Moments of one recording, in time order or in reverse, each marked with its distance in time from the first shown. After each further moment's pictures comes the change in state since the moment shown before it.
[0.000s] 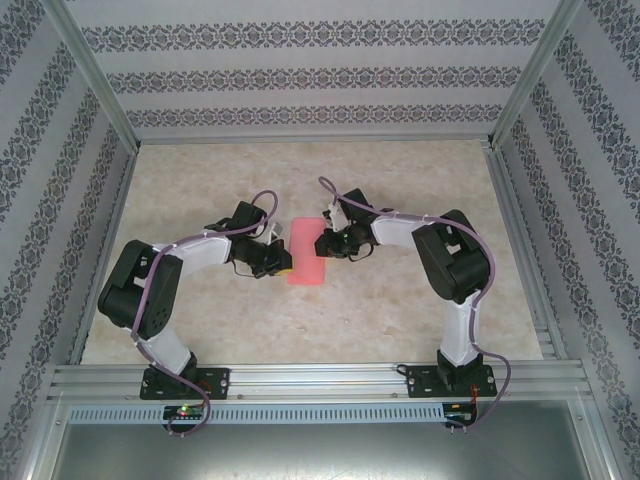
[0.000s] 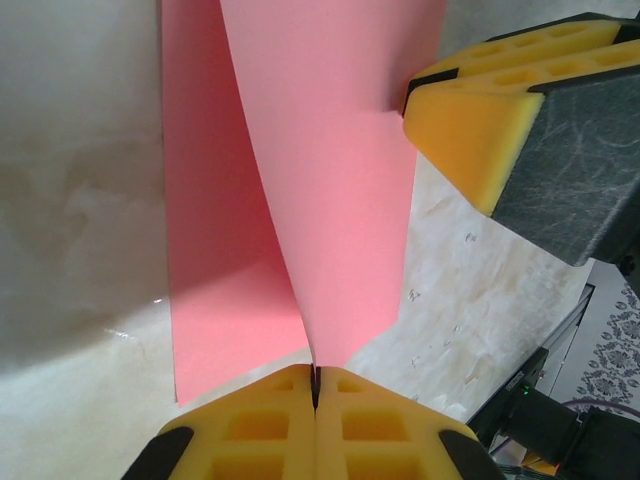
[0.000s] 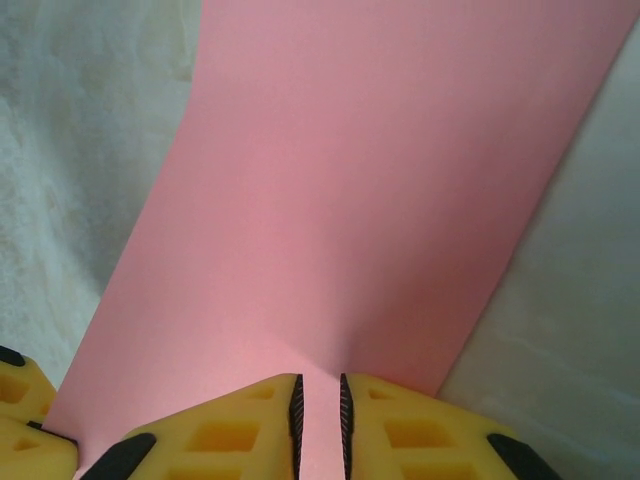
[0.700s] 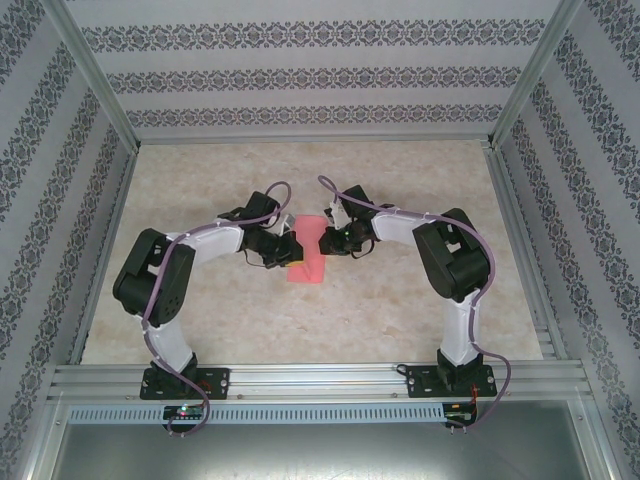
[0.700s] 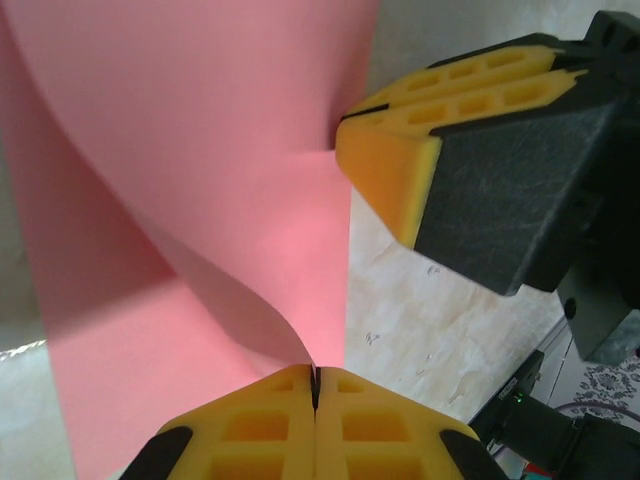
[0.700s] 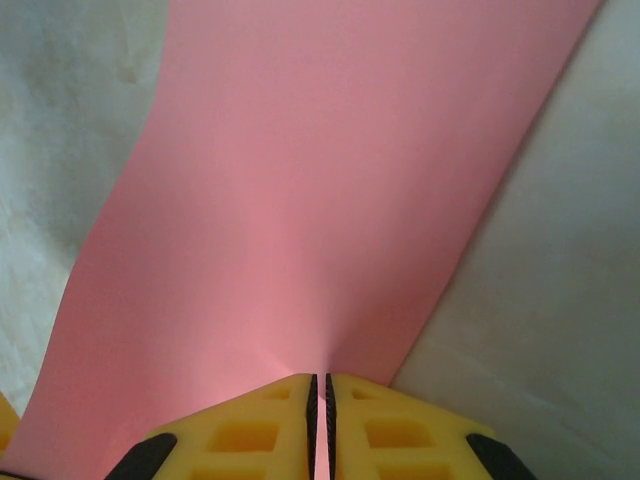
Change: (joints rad) left arm -0.045 0.117 0.155 -0.028 0.001 0.011; right arm -0.013 0.026 0.044 -0.078 0.047 -0.061
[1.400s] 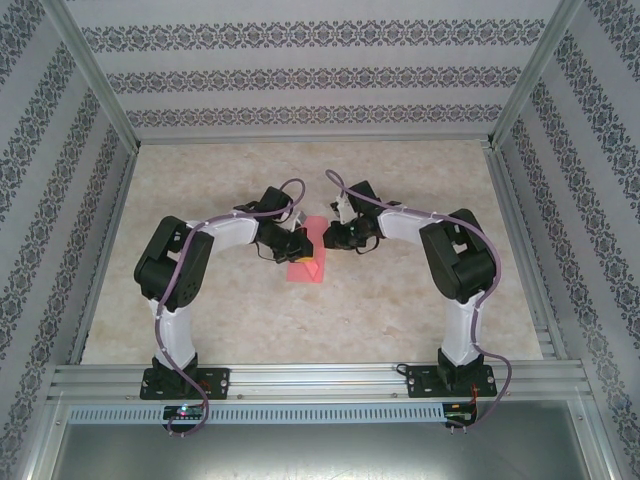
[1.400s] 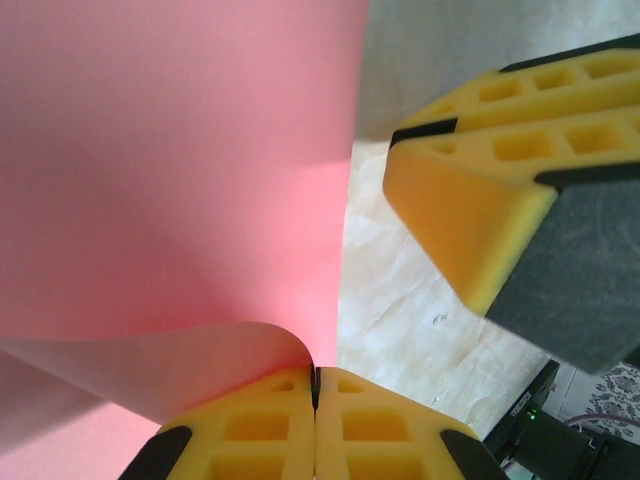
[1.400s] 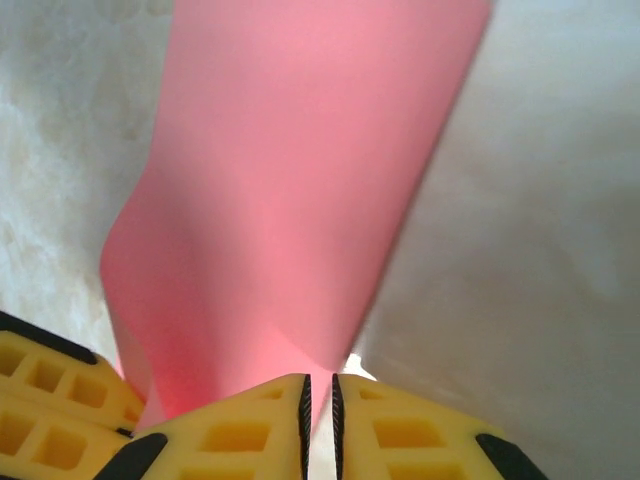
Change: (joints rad) left arm -0.026 0.145 0.137 -0.028 0.000 0.026; right arm -0.048 -0.028 0.002 0.003 0.018 0.000
